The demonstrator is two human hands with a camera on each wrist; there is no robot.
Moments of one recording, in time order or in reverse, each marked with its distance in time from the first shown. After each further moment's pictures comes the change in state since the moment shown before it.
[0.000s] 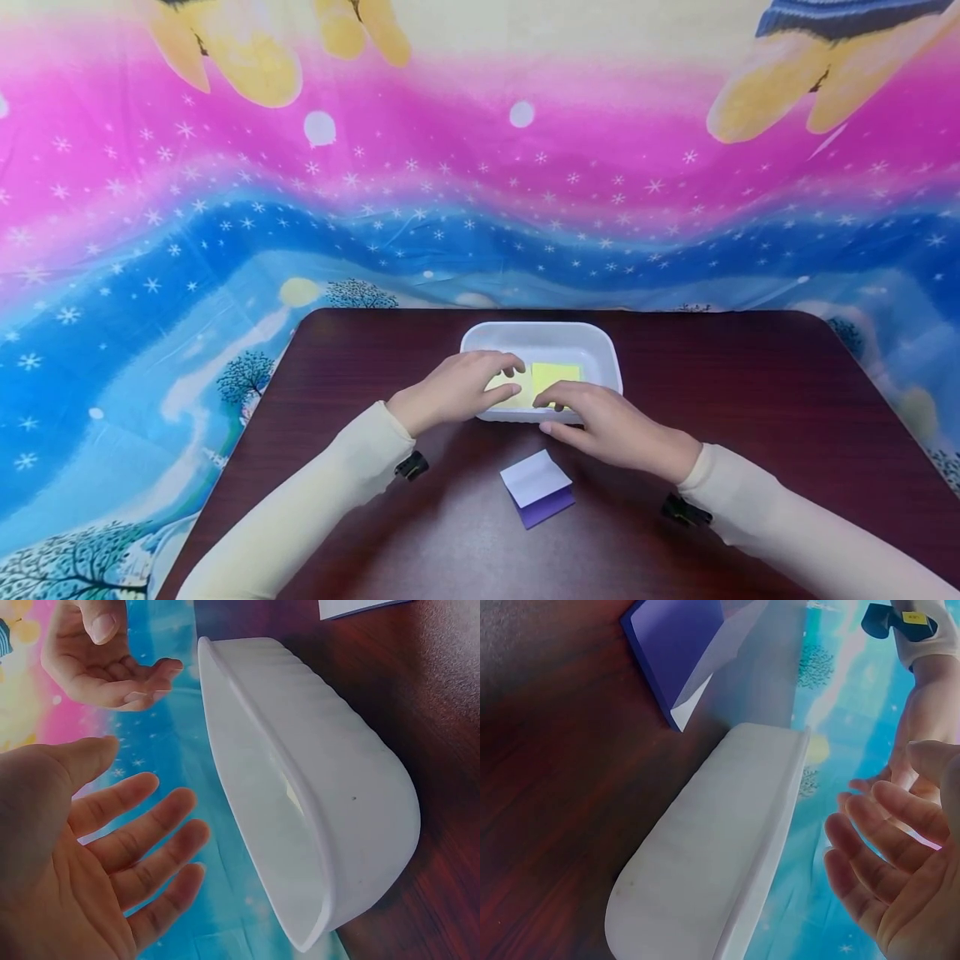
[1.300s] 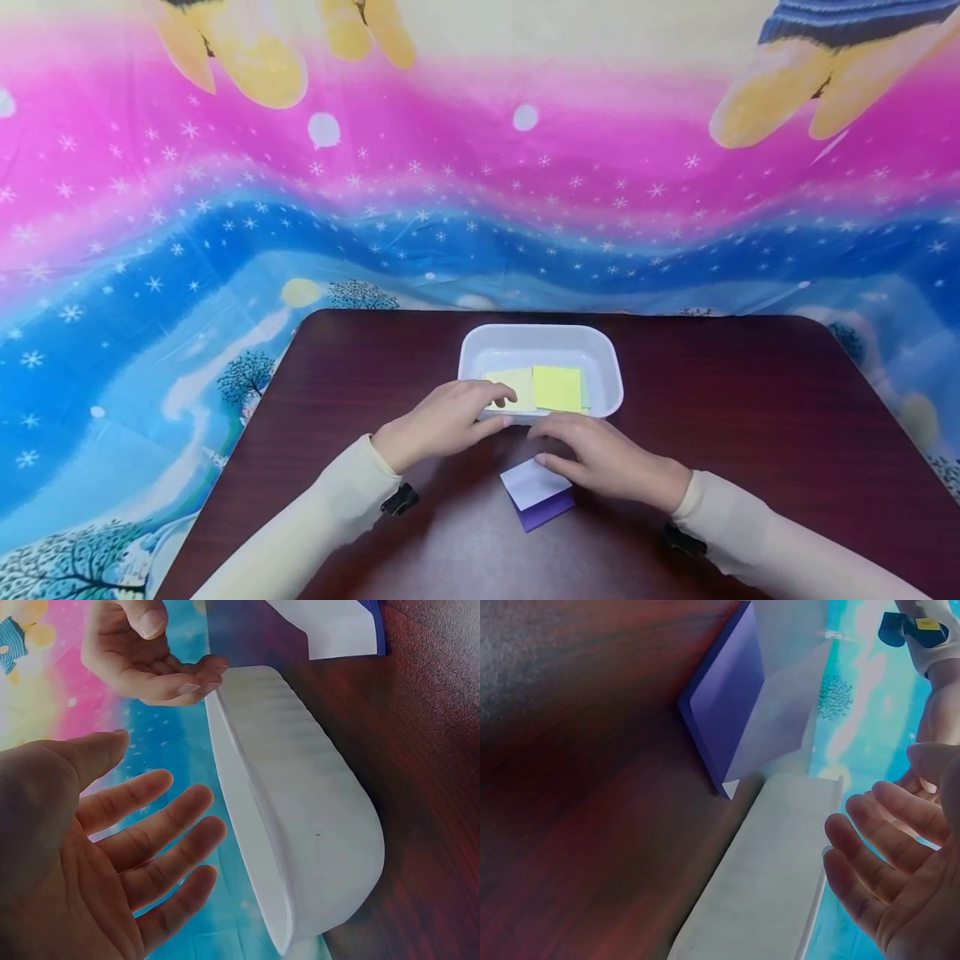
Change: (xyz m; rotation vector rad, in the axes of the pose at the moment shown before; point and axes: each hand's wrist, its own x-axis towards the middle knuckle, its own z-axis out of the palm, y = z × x) left_hand -0.033 0.006 0.016 0.025 0.019 -0.005; right_hand -0.013 -0.005 0.029 0.036 -0.050 -0.027
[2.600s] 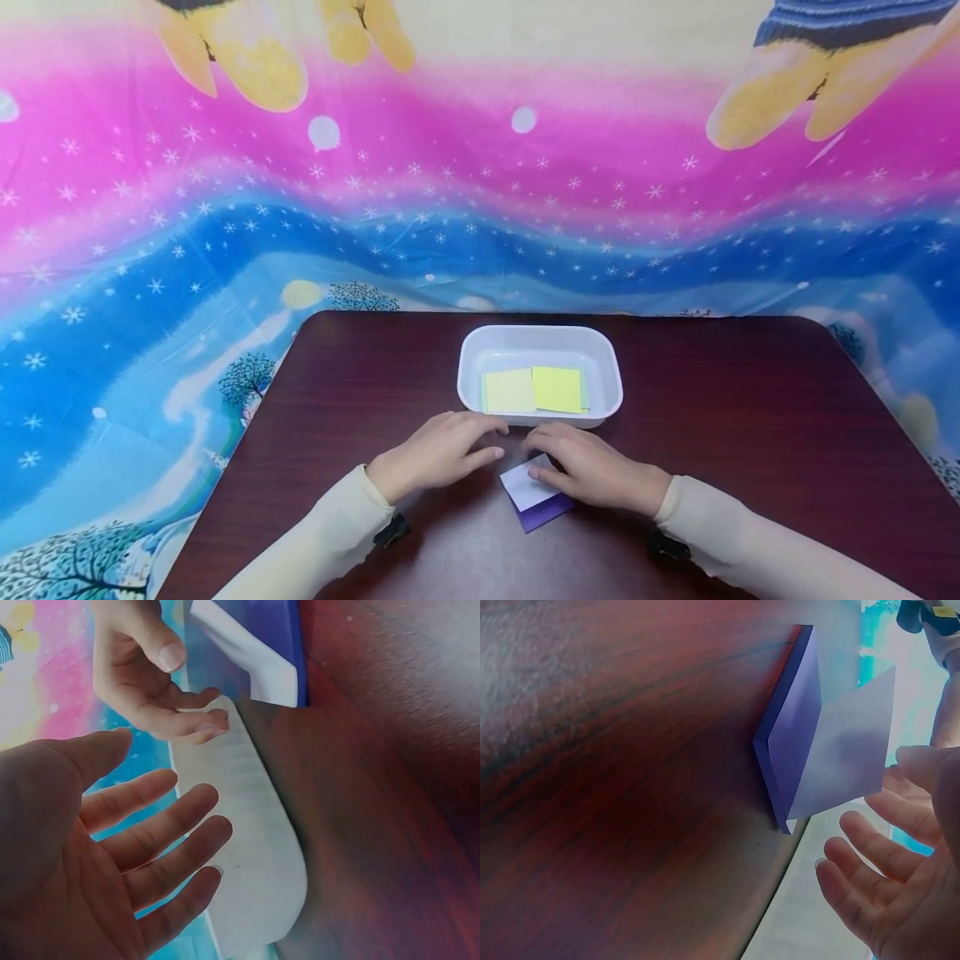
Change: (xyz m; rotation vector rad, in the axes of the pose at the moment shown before) left_hand -0.023 -0.003 0.031 -0.017 -0.050 -0.027; right_hand 0.001 0.008 0.029 -0.028 -0.085 0.040
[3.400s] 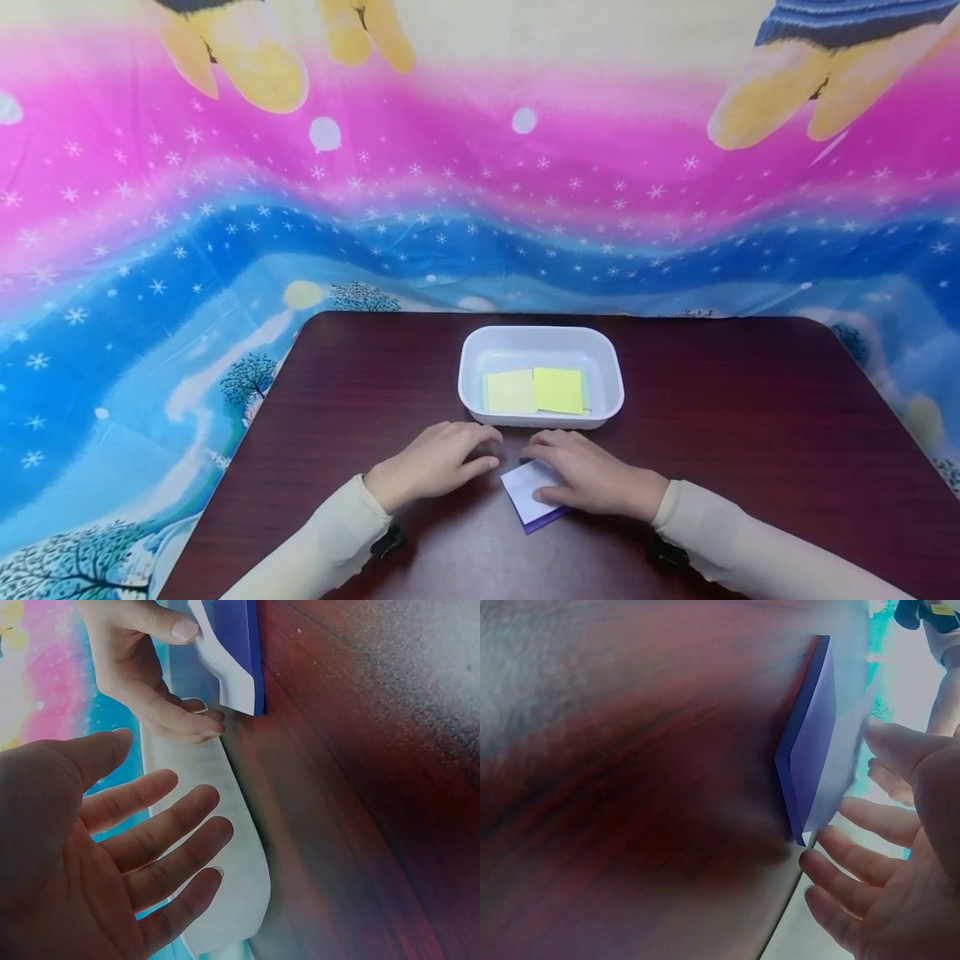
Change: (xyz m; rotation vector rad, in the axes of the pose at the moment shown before) left_hand -0.007 -0.008 0.014 0.000 -0.019 -0.046; right_hand -0.002 0.004 0.011 -0.087 -0.054 -0.021
